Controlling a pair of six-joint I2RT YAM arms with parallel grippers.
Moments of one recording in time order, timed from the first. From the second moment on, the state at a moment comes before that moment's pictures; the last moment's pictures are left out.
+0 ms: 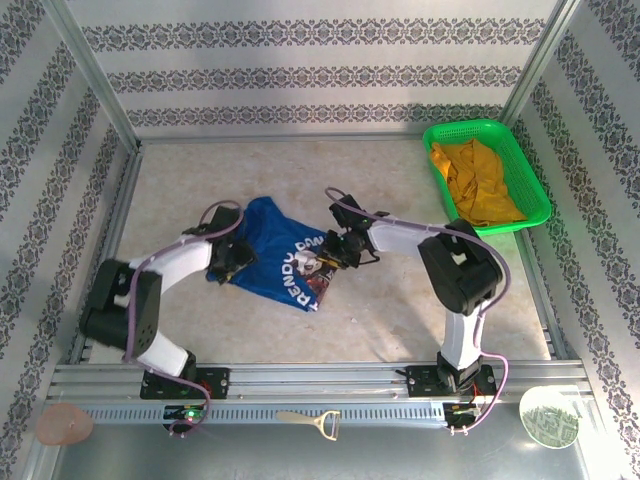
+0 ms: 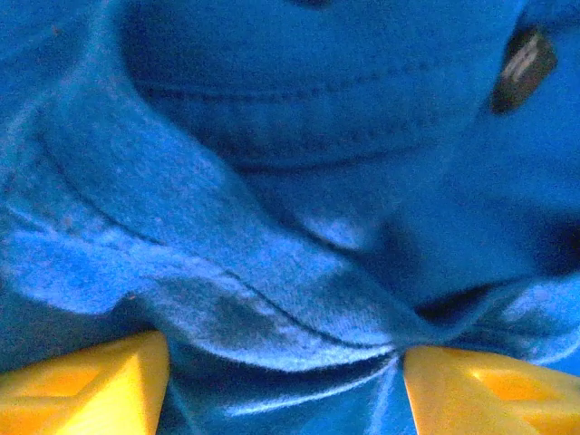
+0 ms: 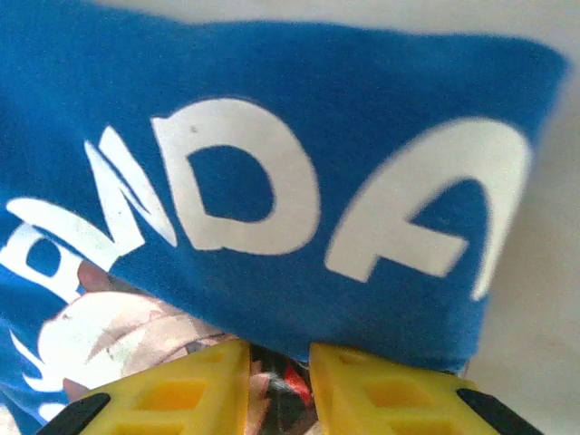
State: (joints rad) left arm -0.26 1.60 0.88 -0.52 0.04 -0.86; right arm 0.58 1.87 1.10 -0.40 -0.32 0.98
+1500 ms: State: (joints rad) left arm -0.25 2.13 1.61 -0.52 0.35 -0.62; right arm 0.31 2.13 1.75 -0.77 -0.27 0.39
